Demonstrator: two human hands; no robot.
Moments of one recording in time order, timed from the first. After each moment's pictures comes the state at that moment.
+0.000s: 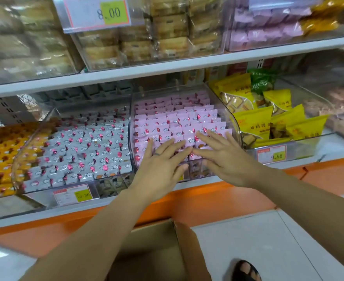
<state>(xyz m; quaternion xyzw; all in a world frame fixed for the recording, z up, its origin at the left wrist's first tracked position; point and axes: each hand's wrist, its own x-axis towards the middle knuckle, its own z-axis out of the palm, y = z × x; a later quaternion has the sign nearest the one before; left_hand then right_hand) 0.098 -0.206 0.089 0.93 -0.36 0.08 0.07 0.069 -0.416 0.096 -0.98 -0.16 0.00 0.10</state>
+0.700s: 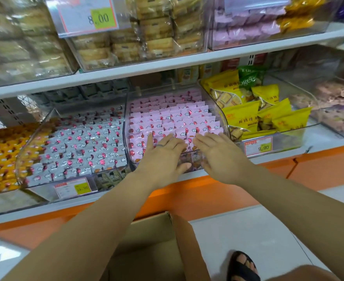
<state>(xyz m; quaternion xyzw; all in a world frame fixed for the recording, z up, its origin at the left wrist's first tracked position) 0.089 -0.232 0.106 0.94 -0.33 0.01 -0.02 0.053 -0.413 0.090 -0.99 -0.13 -0.06 0.01</state>
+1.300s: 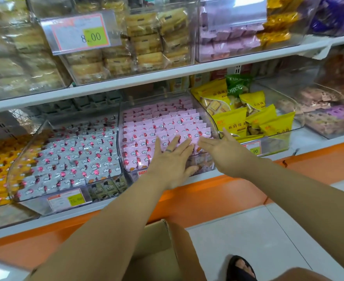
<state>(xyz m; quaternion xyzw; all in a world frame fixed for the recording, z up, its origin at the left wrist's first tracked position) 0.096 -0.263 0.101 0.93 -0.35 -0.02 -0.07 0.051 -0.436 0.120 -0.99 -0.11 0.03 -0.08</state>
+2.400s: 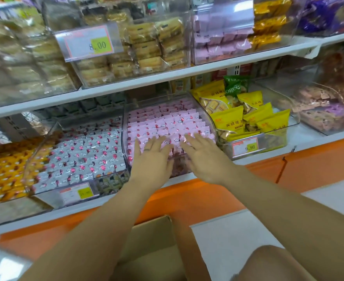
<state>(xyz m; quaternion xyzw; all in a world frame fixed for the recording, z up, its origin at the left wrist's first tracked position) 0.068 -0.228 0.114 0.96 -0.24 0.10 -0.03 0.039 -0.392 0.107 -0.99 -0.10 -0.04 0.03</state>
